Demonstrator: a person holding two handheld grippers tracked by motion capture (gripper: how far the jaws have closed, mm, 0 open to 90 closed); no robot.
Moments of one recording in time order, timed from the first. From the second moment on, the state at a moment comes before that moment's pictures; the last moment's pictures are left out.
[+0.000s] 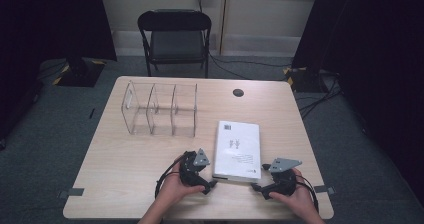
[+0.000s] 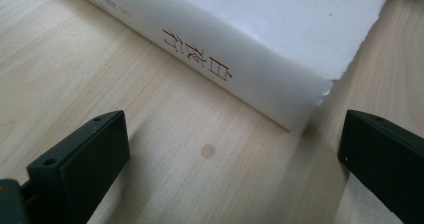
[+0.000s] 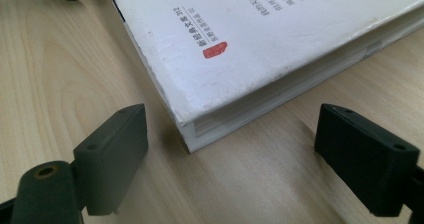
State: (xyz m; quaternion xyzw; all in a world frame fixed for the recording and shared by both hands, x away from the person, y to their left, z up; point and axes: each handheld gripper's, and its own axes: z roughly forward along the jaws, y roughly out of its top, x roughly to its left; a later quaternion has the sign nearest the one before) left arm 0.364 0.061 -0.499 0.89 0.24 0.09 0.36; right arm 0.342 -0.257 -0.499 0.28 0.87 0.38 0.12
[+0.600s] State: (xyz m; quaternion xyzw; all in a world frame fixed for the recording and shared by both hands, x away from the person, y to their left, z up) left arm 0.360 0.046 -0.487 0.92 0.21 0.07 0.33; right arm 0.342 -0.248 -0.494 0.28 0.87 0.38 0.12
